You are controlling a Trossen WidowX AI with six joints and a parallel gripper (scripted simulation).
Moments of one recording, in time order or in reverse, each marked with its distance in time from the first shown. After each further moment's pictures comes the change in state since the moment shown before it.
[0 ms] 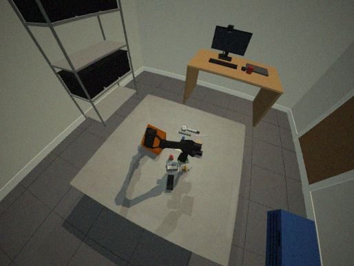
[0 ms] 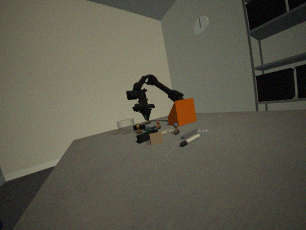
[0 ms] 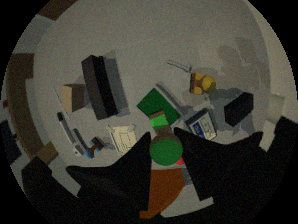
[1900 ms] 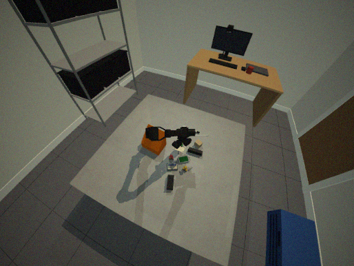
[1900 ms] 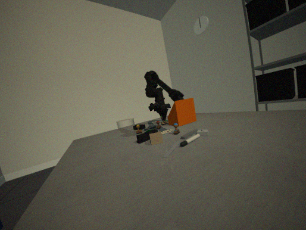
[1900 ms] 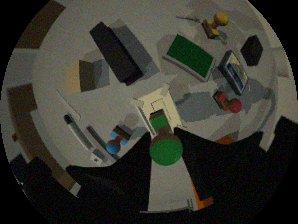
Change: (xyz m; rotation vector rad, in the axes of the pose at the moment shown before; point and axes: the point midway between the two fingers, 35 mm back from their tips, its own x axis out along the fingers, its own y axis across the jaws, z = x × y) arm 0.023 0.099 -0.072 0.313 -0.021 0.017
